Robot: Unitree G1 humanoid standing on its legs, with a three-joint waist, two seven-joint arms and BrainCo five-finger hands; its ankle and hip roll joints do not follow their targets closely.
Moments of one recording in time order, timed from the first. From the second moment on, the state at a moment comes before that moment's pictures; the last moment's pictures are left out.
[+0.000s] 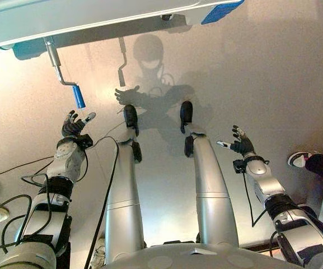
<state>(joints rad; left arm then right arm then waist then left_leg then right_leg) -0.43 0.52 -0.07 0.75 -0.73 -0.01 0.24 -0.29 -0.42 0.17 0.67 0.17 -0.05 -0.14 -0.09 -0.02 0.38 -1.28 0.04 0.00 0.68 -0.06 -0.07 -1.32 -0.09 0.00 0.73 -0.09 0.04</state>
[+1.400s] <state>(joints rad) -0.51 0.69 -0.10 0.71 -0.78 0.02 0.26 -0.27 -0.45 0.17 0.64 0.17 -0.01 -0.10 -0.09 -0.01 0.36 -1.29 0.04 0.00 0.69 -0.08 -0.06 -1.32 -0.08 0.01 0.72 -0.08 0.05</state>
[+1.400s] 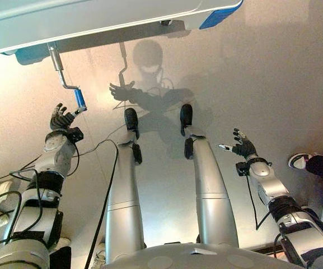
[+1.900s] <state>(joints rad) -0.59 0.74 -0.16 0.70 -0.78 0.02 0.25 -0.26 -0.45 0.17 0.64 0.17 0.00 -0.07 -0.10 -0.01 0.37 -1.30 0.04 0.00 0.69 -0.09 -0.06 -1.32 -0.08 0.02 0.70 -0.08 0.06</state>
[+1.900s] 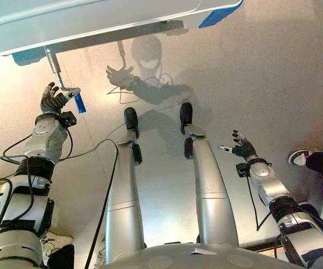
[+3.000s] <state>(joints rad) -0.61 0.59 -0.20 0.76 -0.85 0.06 0.24 -0.25 -0.45 0.17 0.59 0.17 0.01 -0.08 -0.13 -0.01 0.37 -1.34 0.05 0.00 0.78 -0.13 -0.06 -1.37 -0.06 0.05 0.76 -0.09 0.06</state>
